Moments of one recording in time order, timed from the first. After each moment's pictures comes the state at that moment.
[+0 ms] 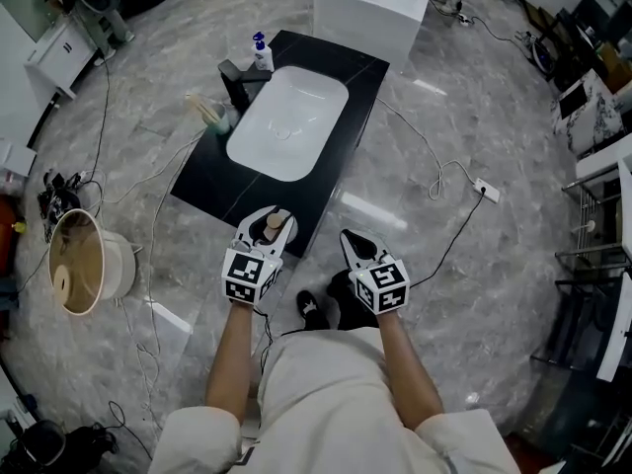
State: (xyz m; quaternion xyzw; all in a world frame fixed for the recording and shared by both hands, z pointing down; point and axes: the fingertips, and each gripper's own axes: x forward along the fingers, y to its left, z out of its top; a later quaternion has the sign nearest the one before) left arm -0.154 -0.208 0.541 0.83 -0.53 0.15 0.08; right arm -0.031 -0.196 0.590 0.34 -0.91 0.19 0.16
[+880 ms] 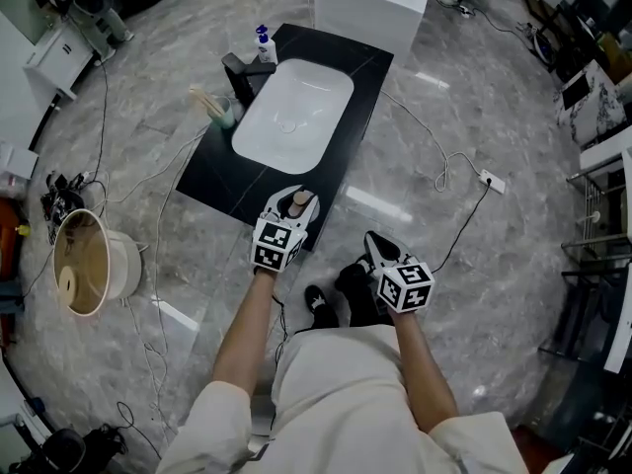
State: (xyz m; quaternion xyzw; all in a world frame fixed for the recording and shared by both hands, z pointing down) left arm -0.134 -0.254 0.600 0.85 -0.50 0.16 0.10; right arm 0.008 -0.184 0.613 0.39 -0.87 0.27 0.14
